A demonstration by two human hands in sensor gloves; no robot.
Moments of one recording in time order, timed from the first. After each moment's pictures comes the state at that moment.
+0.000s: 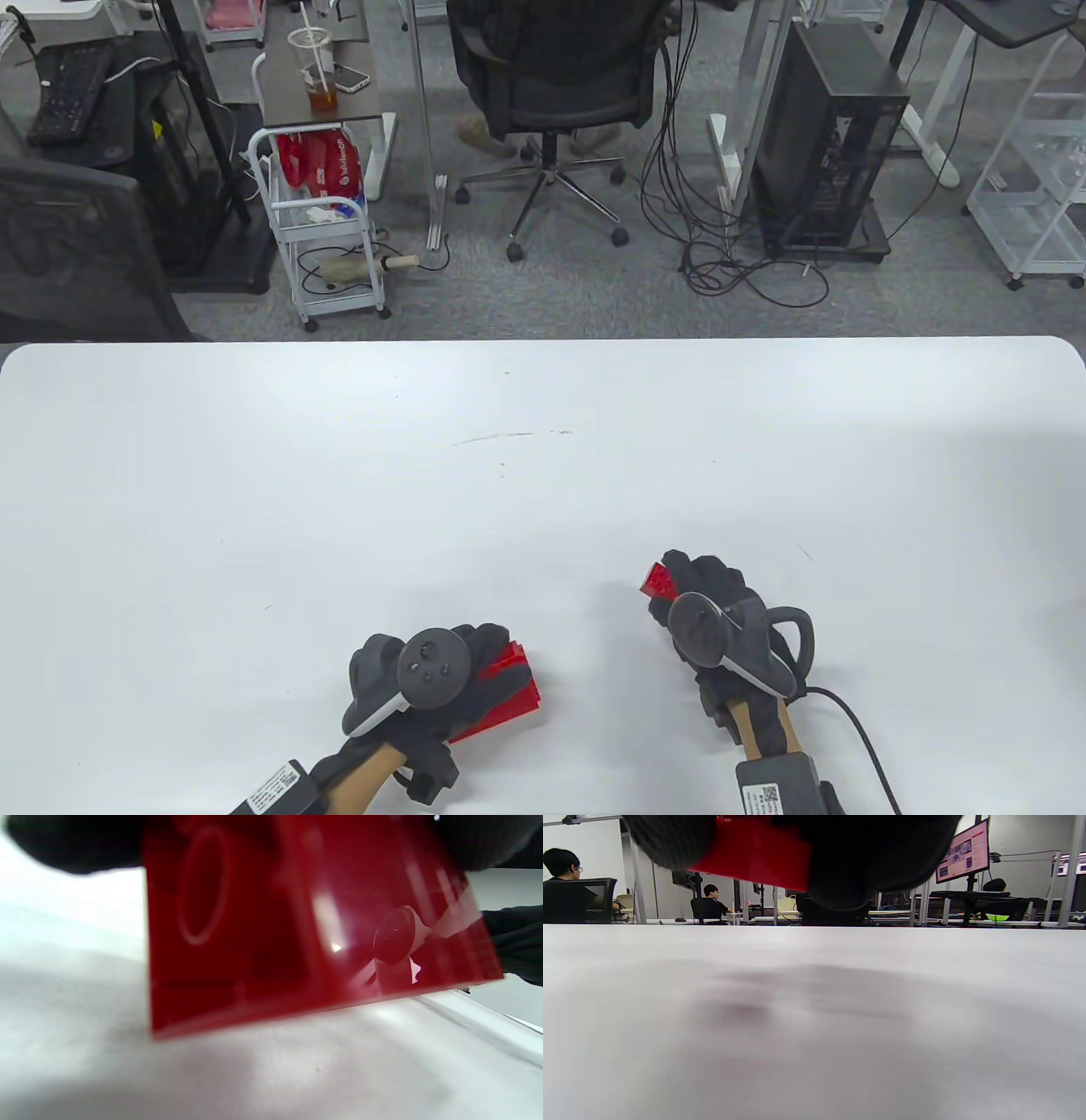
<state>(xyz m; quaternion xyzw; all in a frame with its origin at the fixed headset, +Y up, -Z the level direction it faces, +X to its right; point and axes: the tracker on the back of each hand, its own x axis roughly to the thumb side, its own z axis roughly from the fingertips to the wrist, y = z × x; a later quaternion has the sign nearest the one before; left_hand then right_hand) -0.149 -0.745 -0.273 -0.02 -0.18 0.20 0.96 0.169 -0.742 -0.314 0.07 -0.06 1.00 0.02</state>
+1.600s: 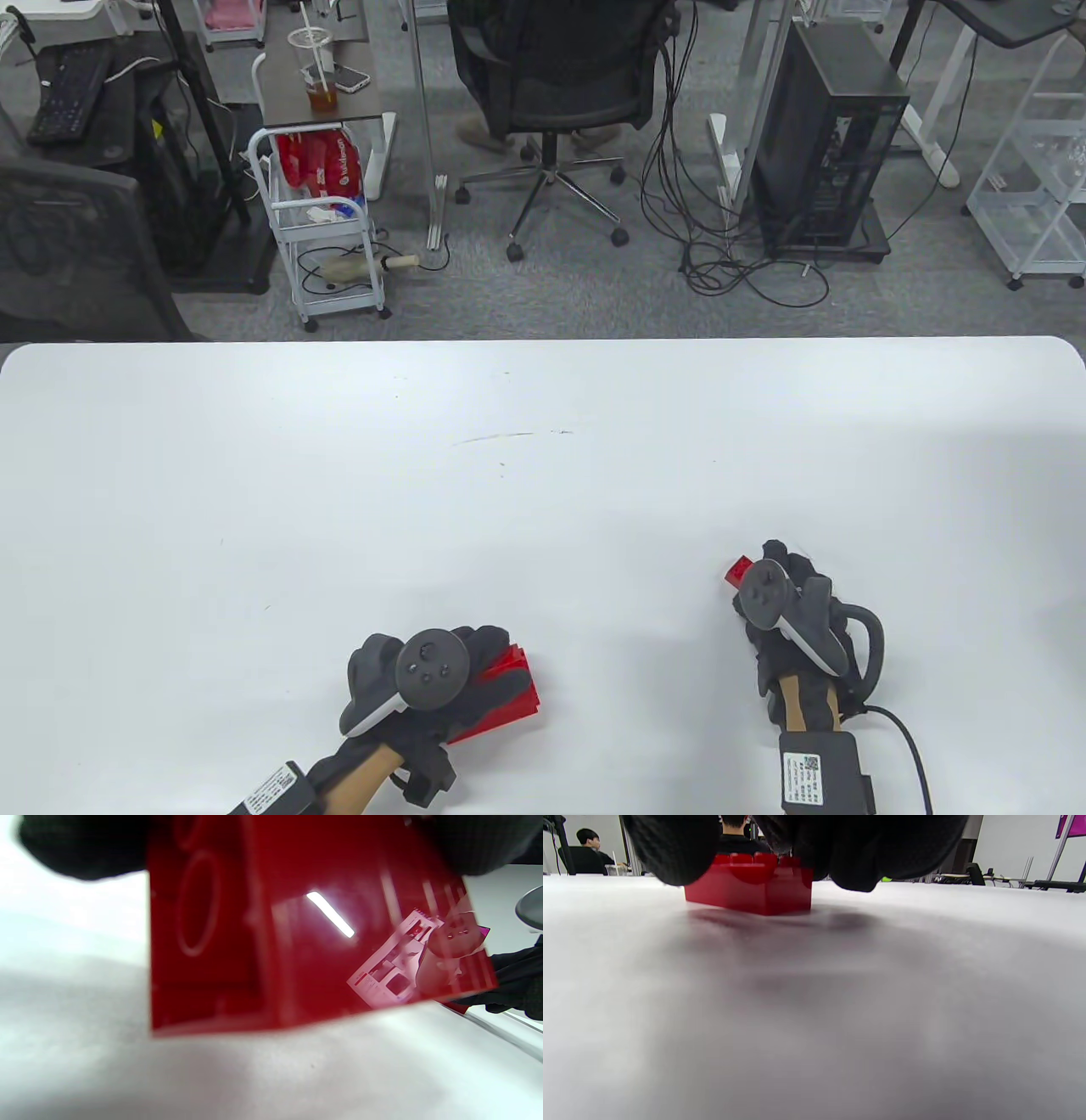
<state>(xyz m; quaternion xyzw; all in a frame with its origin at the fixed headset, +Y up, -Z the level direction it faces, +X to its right) -0.150 -0.744 -0.272 -0.03 -0.18 0.20 0.96 0.240 -0.757 -0.331 -0.09 0.01 1.00 0.01</state>
